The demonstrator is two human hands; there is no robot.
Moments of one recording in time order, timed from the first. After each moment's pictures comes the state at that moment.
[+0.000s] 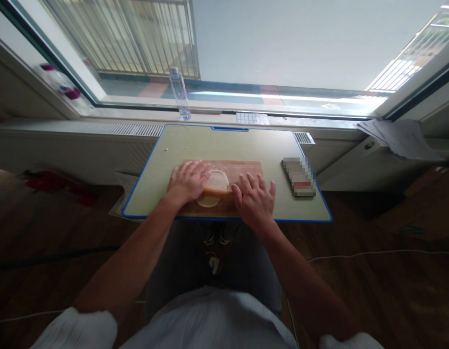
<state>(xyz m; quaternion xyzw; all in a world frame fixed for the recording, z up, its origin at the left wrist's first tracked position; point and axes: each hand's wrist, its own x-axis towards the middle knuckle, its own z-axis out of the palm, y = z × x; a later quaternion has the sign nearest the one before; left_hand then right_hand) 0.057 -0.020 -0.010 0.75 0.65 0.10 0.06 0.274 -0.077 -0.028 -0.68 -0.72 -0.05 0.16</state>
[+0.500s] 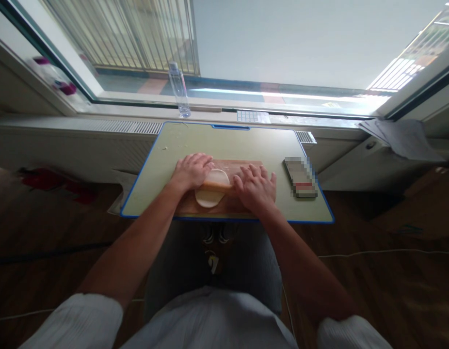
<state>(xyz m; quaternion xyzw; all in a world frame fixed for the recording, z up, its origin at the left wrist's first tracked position) 0.056 0.023 -0.015 0.76 0.63 0.10 0.09 0.278 -0.039 -0.012 -0.70 -0.71 -0.01 0.07</state>
